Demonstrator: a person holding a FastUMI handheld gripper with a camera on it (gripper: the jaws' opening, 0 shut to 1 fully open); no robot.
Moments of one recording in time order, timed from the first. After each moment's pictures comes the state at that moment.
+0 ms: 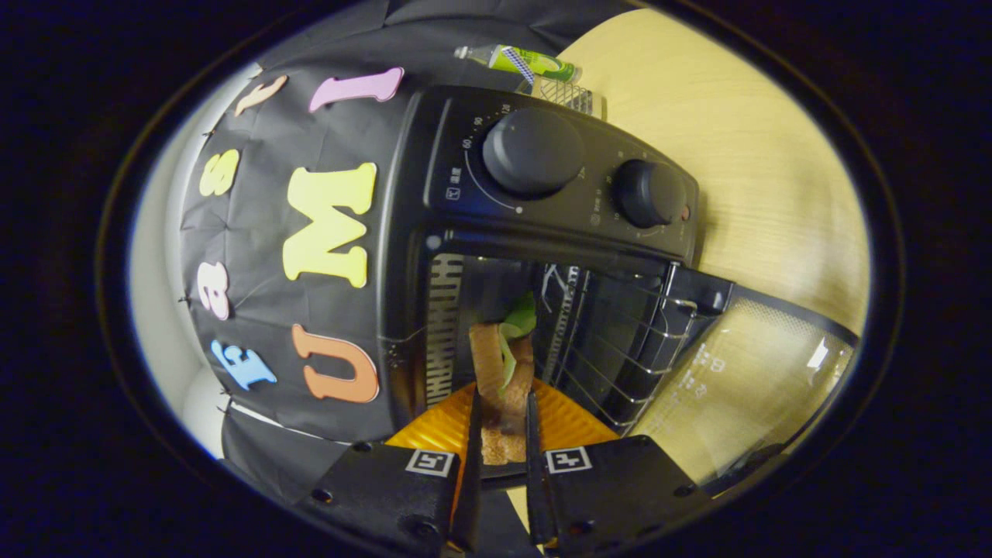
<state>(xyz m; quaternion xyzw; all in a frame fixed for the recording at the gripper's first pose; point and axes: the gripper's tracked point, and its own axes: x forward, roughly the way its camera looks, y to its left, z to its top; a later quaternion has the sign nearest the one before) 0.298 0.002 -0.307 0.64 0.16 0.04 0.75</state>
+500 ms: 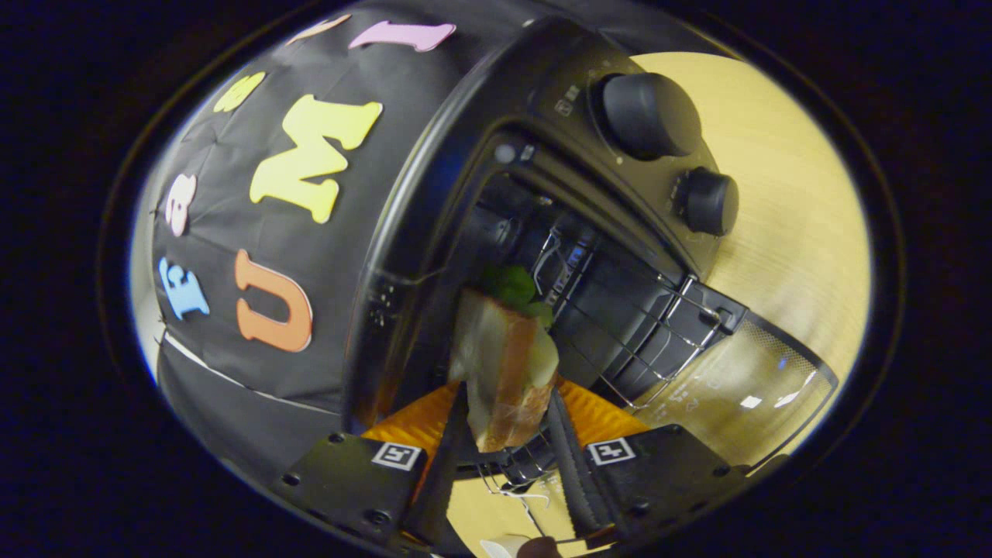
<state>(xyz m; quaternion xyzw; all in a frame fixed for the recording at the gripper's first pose) 0.295 0.026 -0.334 0.50 0.27 0.01 0.82</state>
